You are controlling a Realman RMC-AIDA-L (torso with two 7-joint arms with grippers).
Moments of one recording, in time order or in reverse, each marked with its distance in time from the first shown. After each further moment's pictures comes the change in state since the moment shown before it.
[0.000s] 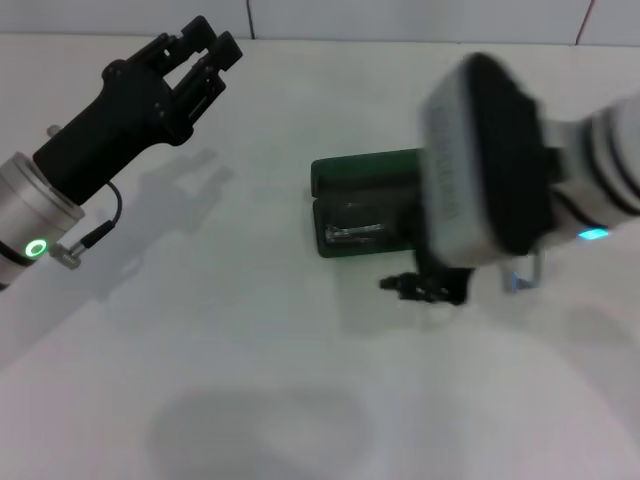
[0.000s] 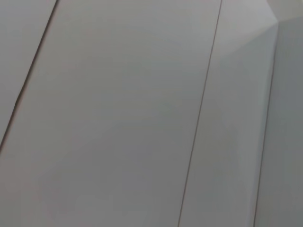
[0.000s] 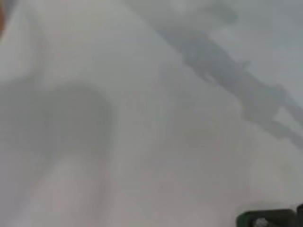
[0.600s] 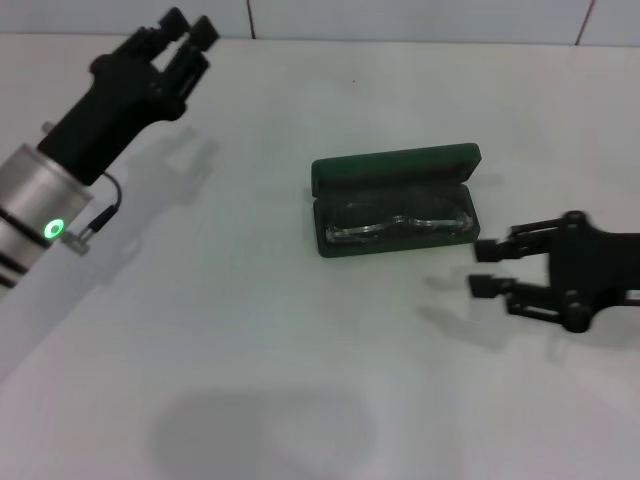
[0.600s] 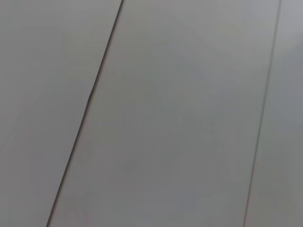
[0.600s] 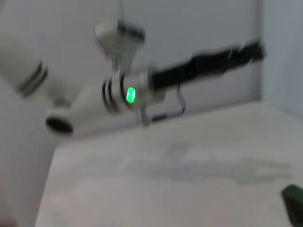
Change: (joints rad) left arm -0.016 -0.039 0.002 -0.007 -0.131 -0.158 0.047; right arm -0.233 -0.007 0.622 0.657 0.729 -0.222 -0.700
